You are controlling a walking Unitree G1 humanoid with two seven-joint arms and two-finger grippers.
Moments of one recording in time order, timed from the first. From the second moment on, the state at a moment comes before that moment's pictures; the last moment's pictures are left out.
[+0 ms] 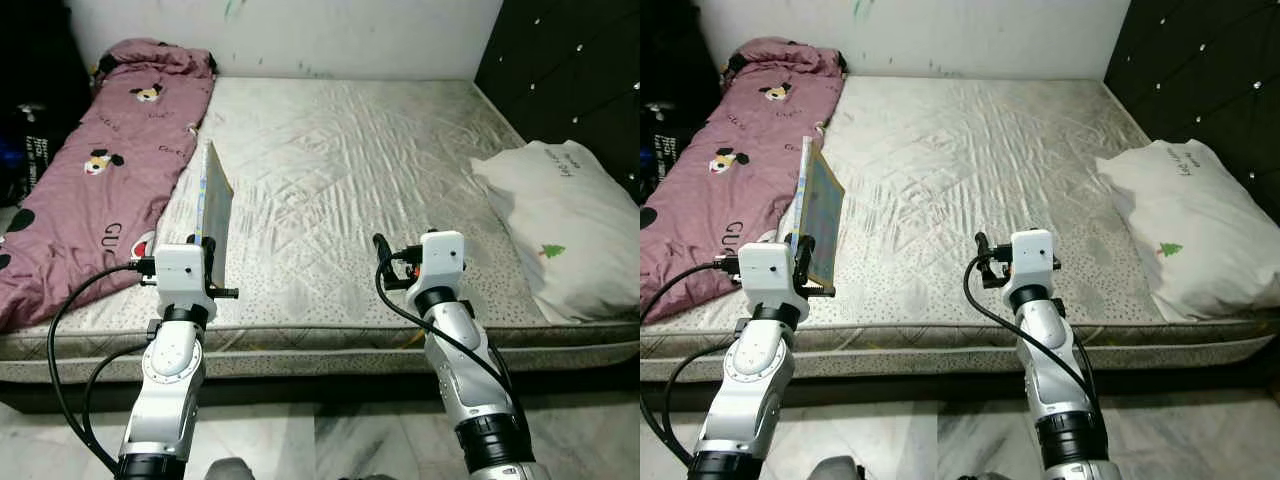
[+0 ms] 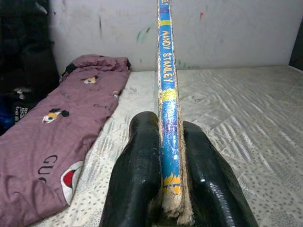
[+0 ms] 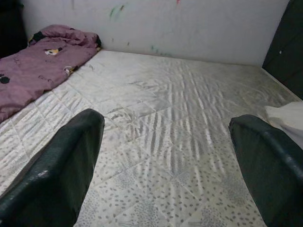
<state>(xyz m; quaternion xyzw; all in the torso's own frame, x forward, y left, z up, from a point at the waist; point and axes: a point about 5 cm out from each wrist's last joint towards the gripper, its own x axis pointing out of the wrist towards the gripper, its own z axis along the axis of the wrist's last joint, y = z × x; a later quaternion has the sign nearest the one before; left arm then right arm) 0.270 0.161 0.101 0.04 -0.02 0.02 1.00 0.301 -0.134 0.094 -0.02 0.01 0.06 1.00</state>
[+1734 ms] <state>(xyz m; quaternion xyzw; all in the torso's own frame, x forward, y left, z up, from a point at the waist) 0.268 0.164 0.102 0.13 -0.03 -0.02 0.99 0.305 -0.139 0.098 -0.04 0.00 0.02 1.00</state>
